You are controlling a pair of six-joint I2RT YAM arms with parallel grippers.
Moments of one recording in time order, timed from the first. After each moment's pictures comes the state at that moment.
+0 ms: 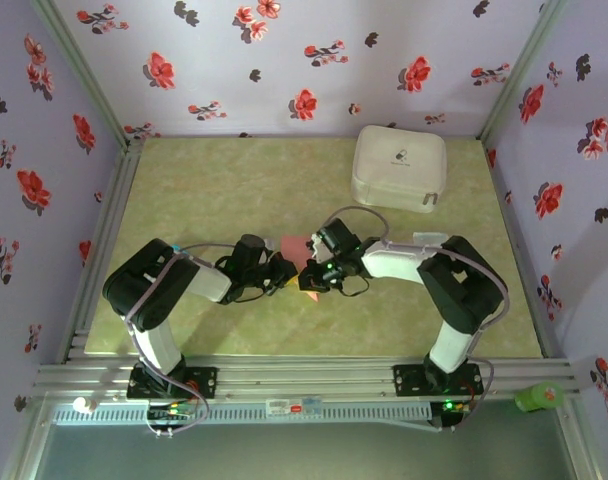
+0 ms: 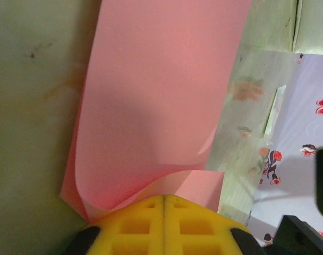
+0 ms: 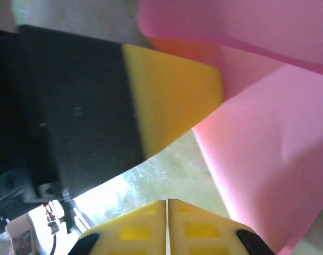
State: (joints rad) left arm -0.66 1.77 0.55 0.56 0.43 -1.25; right arm 0.73 1.74 0.89 -0.21 -0.60 0.70
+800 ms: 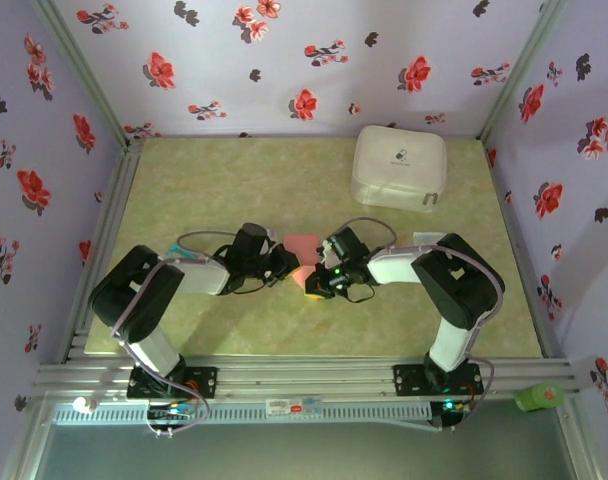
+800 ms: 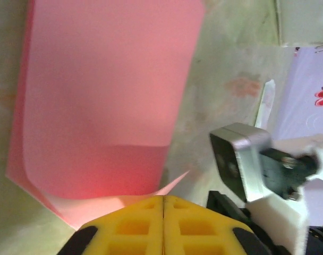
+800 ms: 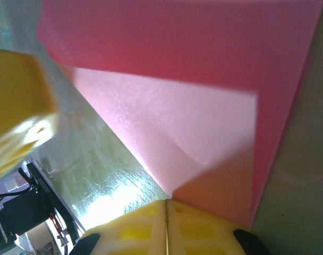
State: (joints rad) left arm -0.67 1.66 0.65 0.33 0.43 -1.16; right arm 0.69 1.77 0.76 -0.04 -0.64 0.80
